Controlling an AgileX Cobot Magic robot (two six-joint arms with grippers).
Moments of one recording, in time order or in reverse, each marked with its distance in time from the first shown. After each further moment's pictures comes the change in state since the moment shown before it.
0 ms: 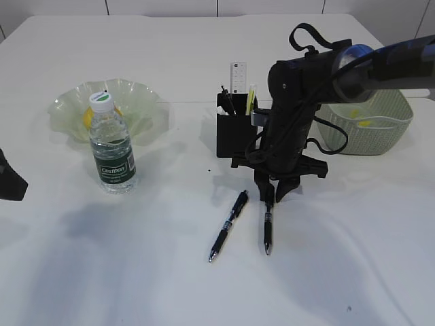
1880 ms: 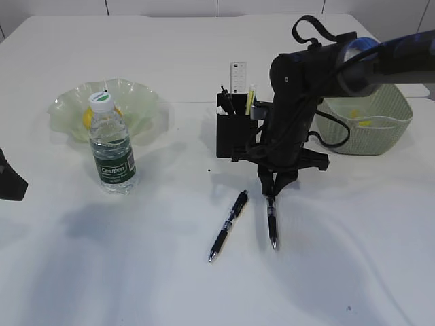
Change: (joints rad) left arm 0.000 0.000 0.000 0.000 0.000 0.000; right arm 0.000 -0.028 0.000 -0.010 -0.006 -0.026
